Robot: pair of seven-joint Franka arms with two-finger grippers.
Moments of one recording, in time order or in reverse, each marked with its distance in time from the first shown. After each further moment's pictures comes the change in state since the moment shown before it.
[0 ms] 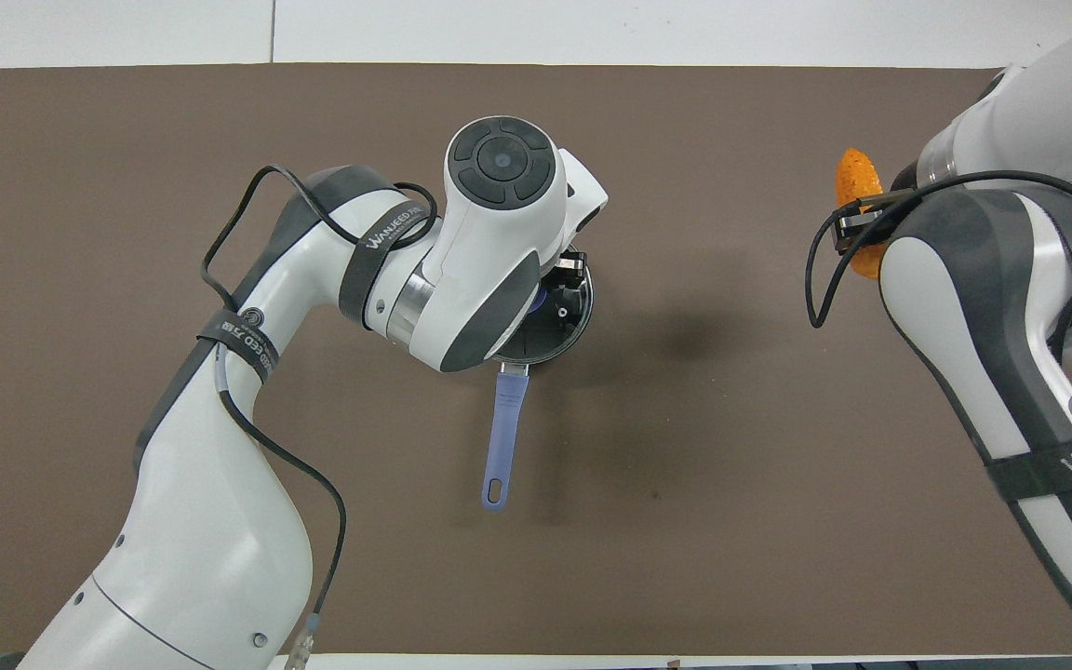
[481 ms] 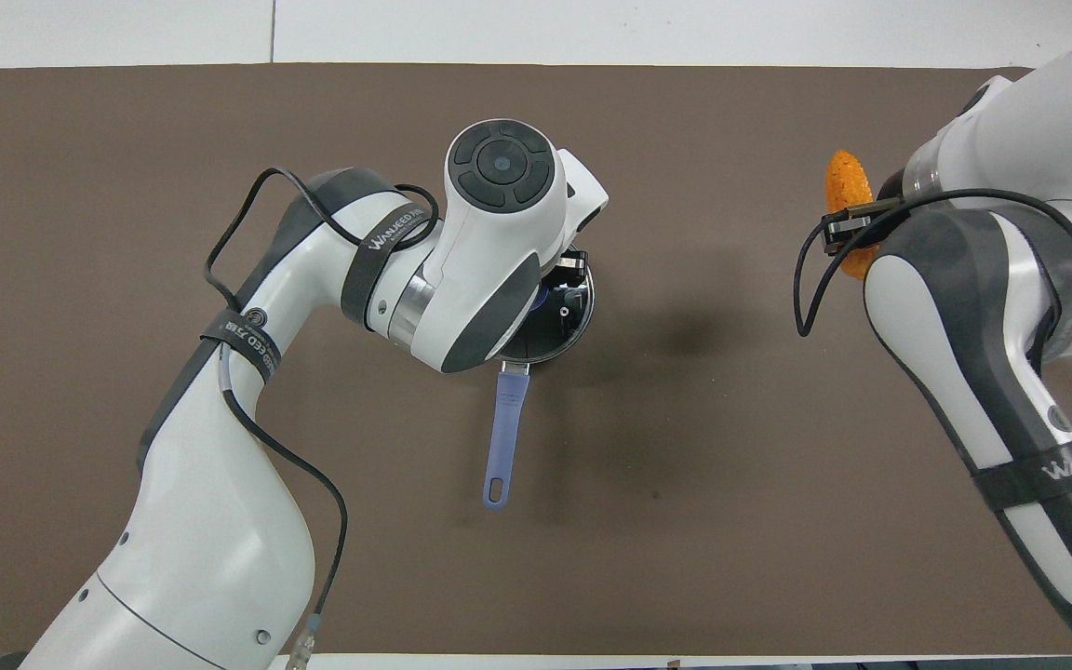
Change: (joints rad) left arm 0.000 0.003 -0.002 -0.016 0.000 0.040 0.001; right arm 0.003 -0.013 0.002 -0.045 0.000 0.049 0.000
